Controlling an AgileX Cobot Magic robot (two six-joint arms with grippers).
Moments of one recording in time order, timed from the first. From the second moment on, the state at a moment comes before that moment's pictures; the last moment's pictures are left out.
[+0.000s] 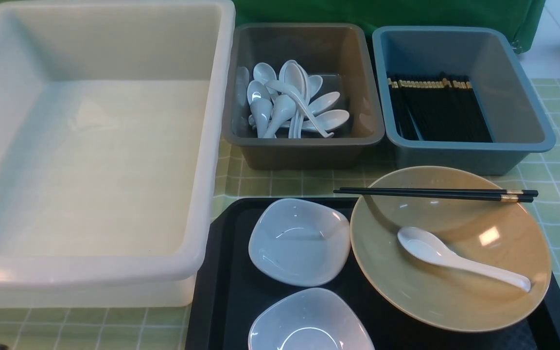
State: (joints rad) right arm -0.12 -0.01 0.01 -0.01 -0.42 0.54; left arm -0.05 -0.01 0.03 -0.31 -0.08 -0.04
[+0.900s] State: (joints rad) right arm -0.05 0.68 -0.95 -0.01 0.35 0.18; left arm -0.06 0.54 -0.71 -0.16 0.34 0.01
